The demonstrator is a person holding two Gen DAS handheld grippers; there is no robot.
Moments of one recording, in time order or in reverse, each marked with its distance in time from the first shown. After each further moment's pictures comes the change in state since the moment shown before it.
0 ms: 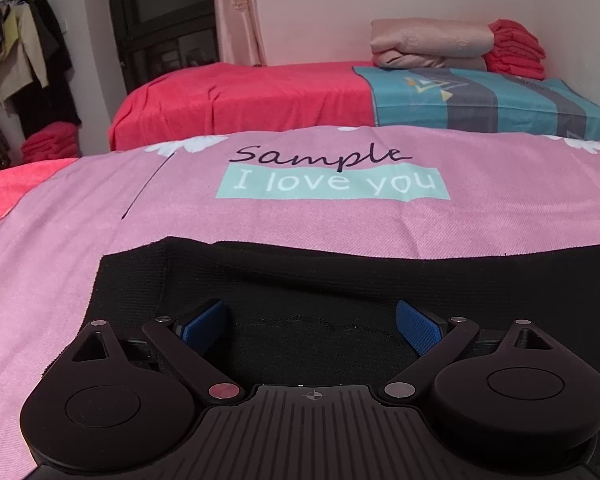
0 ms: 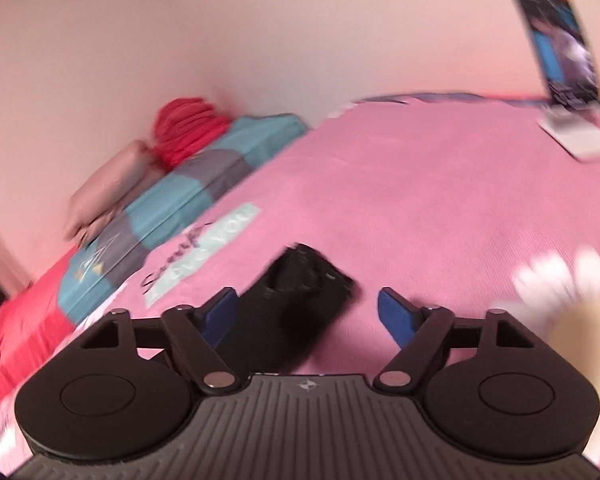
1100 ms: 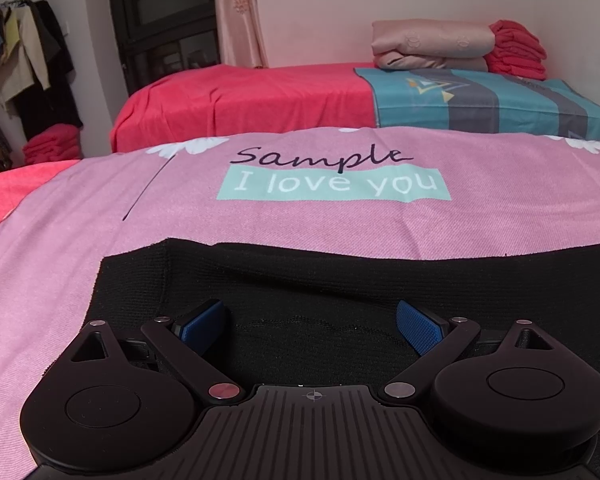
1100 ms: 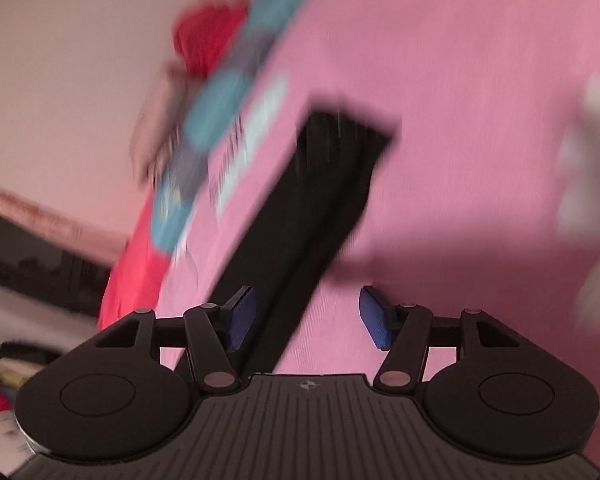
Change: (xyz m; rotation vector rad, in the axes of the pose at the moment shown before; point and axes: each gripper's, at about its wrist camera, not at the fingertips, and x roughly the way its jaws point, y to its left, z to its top) left arm 0.001 0.000 0.000 0.001 -0.004 0.005; right arm 0.032 -0.031 -0.007 0.364 0.485 0.280
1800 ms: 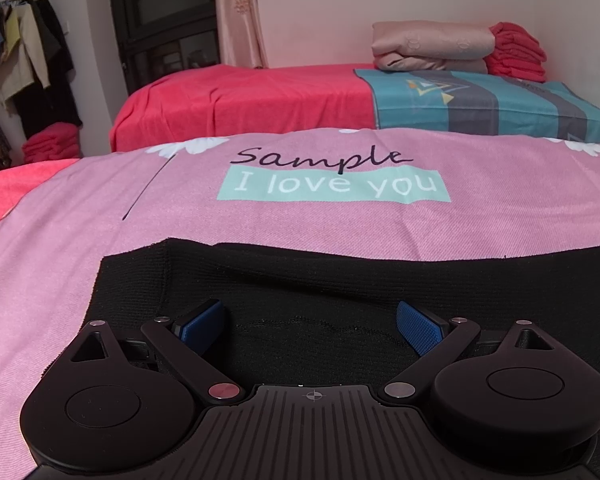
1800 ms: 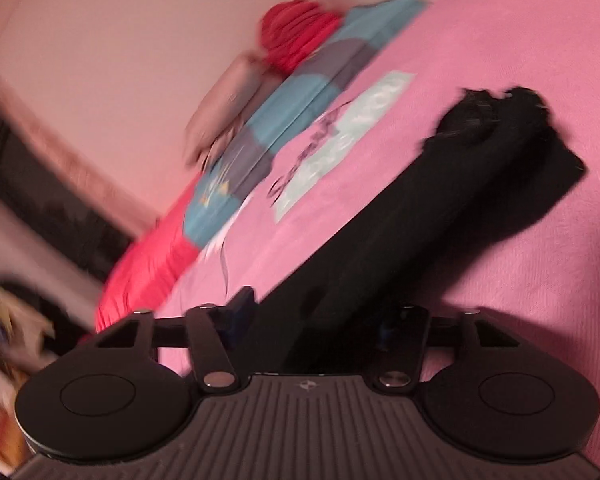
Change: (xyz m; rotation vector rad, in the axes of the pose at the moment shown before) left arm 0.000 -0.001 0.001 -0.003 -0.002 -0.001; right arm 0.079 0.034 0.008 -0.200 -0.126 0.111
